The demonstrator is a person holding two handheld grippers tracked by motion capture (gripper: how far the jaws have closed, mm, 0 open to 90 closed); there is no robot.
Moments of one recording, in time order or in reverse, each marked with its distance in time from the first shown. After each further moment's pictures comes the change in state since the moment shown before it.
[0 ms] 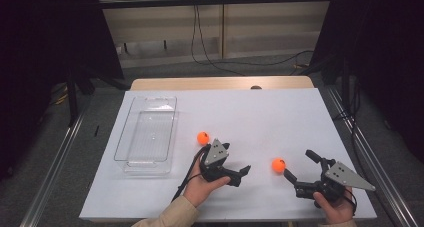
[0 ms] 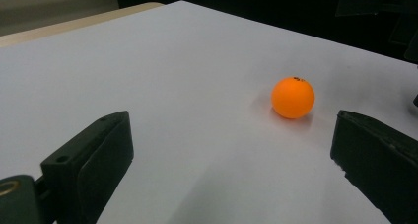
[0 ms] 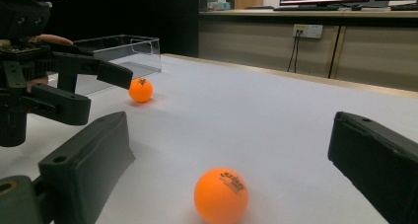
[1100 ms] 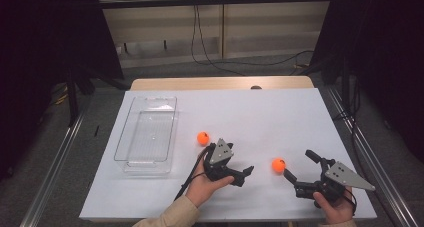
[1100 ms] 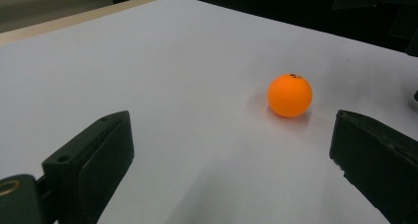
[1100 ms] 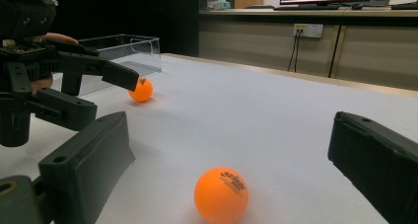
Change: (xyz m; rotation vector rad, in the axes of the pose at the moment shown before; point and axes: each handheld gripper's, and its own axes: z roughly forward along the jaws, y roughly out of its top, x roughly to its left) left arm -0.003 0.003 0.008 0.027 -0.009 0.016; right arm 0.000 0.000 0.000 0.001 0.001 0.000
